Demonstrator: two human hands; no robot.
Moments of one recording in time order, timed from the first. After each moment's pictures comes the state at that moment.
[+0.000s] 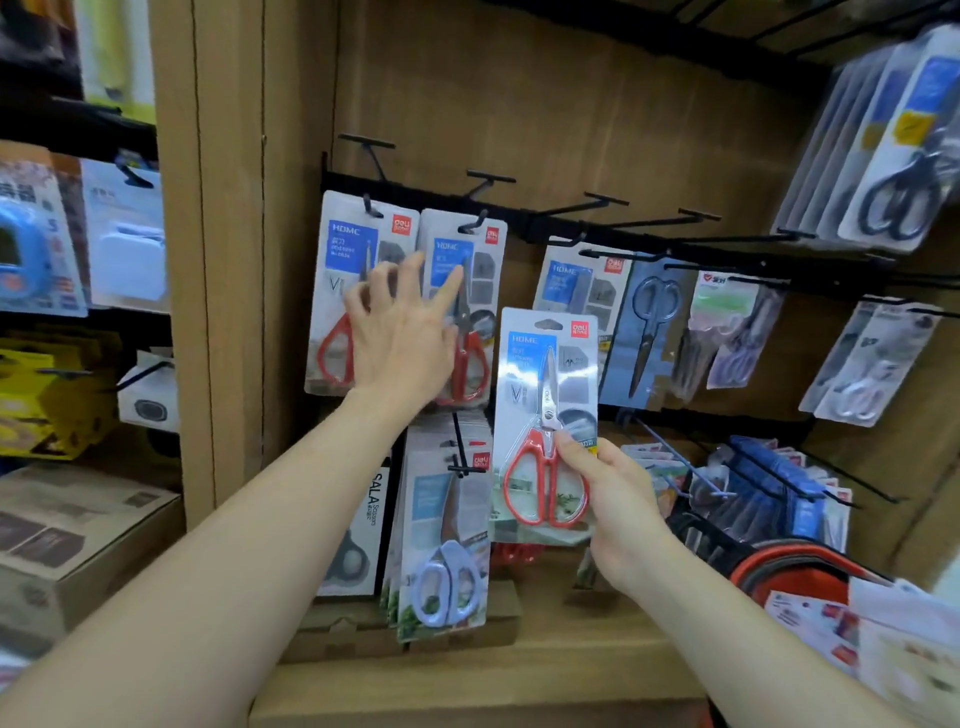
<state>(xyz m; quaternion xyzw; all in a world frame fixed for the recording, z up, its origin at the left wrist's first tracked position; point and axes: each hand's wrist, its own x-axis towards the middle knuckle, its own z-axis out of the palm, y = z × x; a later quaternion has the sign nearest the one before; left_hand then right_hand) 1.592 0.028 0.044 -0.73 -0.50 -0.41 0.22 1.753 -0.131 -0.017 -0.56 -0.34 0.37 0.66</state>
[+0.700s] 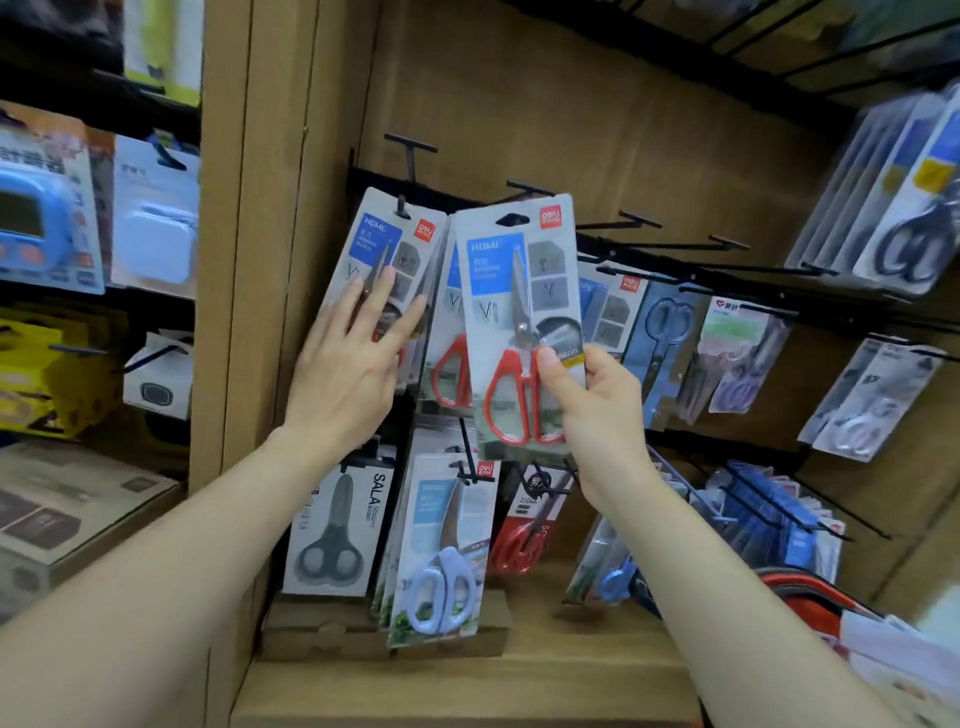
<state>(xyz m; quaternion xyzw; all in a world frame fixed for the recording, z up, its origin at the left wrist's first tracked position) 1.525 0.054 -0.008 -0.77 -0.40 -0.46 0.21 1.720 -0.094 0.046 -0.55 -0.52 0.15 0.64</state>
